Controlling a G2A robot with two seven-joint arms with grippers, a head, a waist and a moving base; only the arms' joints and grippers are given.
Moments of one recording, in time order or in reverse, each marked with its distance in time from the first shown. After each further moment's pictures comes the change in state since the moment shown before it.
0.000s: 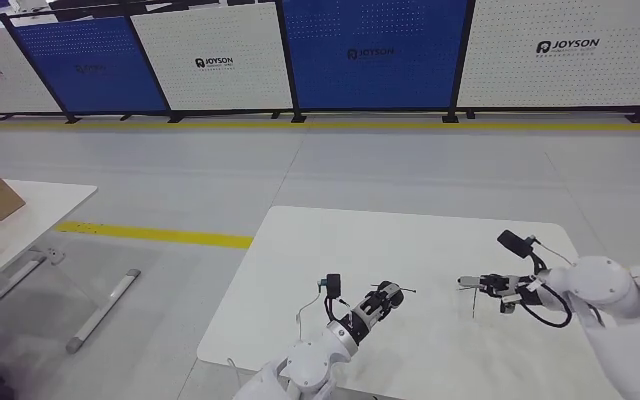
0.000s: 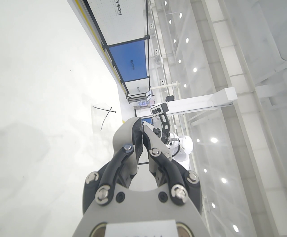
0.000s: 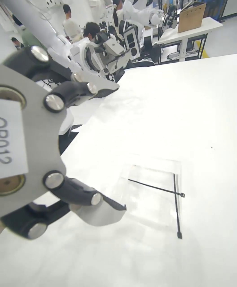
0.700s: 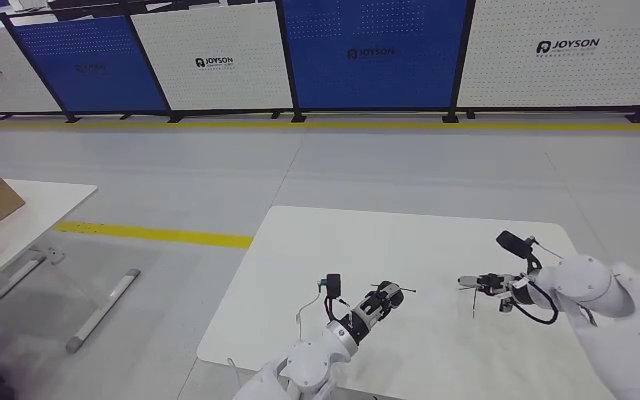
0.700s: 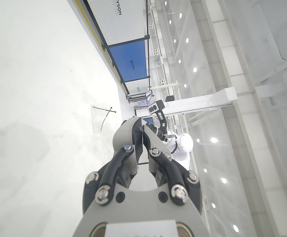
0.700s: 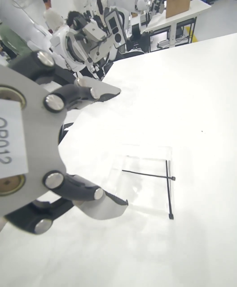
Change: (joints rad) left arm 0.000 0.000 0.000 0.000 0.000 0.000 0.000; right arm -0.006 -0.002 -0.045 -0.034 -0.114 0.141 -0.070
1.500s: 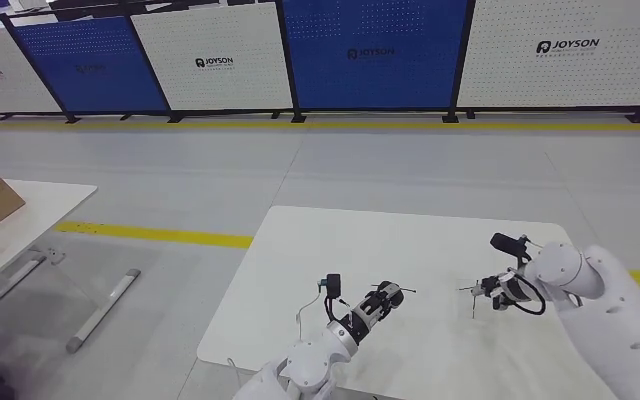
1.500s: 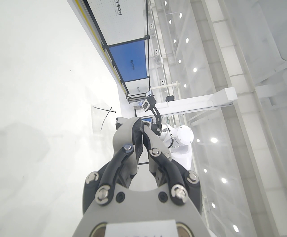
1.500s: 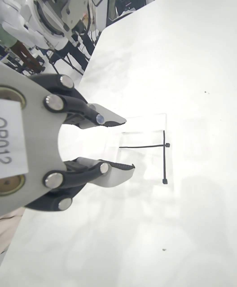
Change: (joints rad) left arm 0.000 0.000 0.000 0.000 0.000 0.000 0.000; right arm 0.131 -0.071 -0.112 0.173 -0.170 0.003 0.097
